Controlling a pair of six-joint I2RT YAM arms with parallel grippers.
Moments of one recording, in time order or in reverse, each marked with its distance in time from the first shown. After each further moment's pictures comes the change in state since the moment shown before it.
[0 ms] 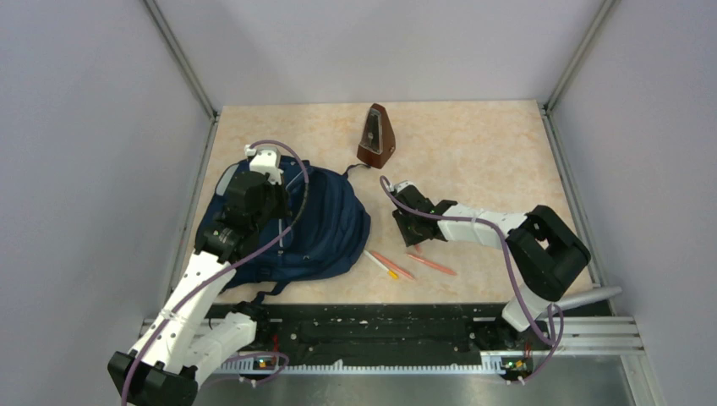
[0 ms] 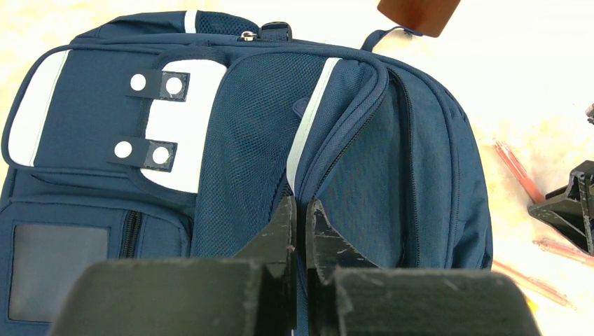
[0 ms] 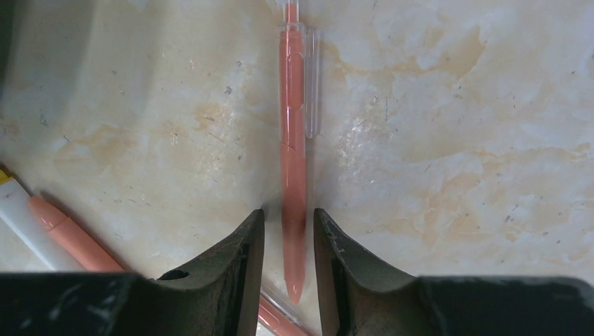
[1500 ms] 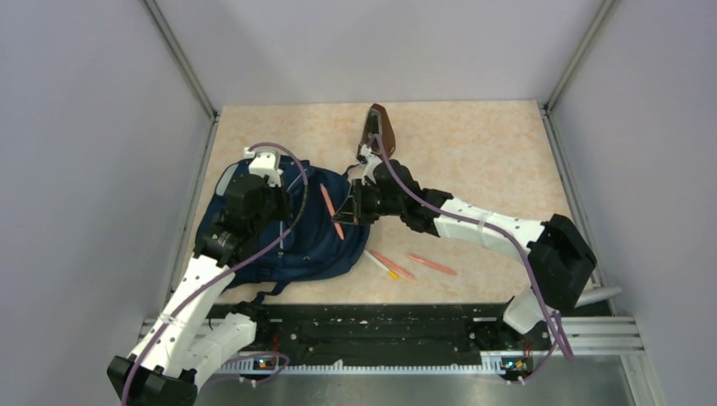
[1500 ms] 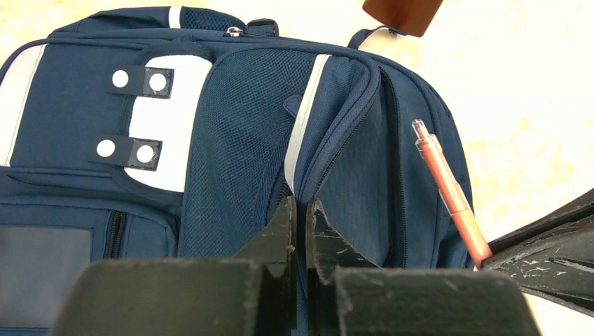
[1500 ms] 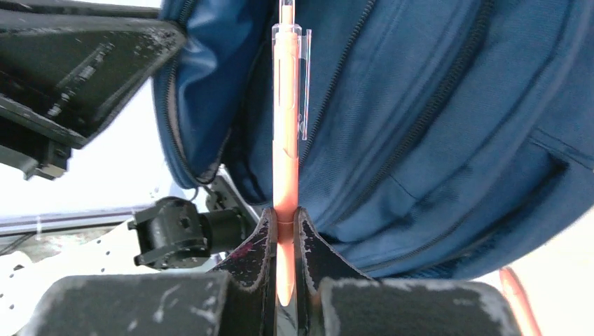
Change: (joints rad) left arm 0.000 -0.024 -0.019 0.007 0.035 -0.021; right arm 0.139 -0.070 0.225 0.293 -0.450 0.491
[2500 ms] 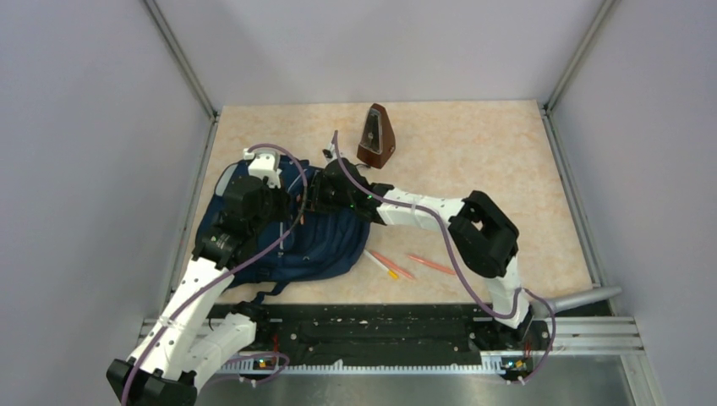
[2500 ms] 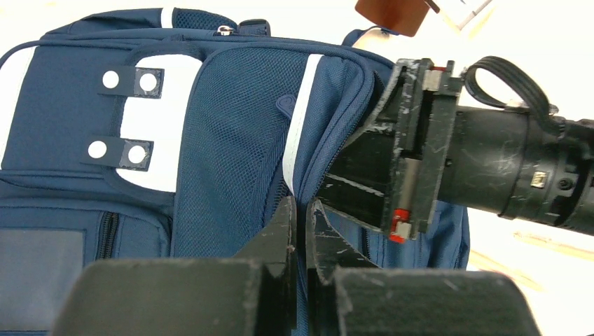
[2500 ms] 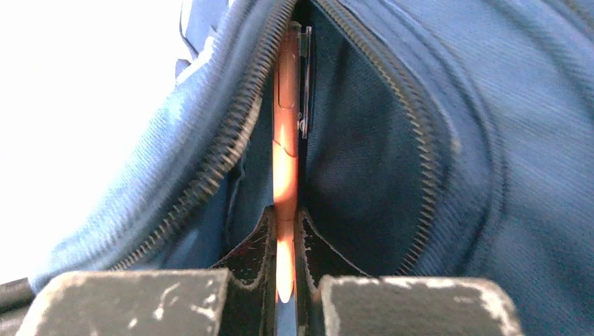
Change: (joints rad) left arm 0.000 -0.018 -0.008 0.002 0.019 -0.003; right arm 0.056 0.449 0.357 0.109 0.153 0.167
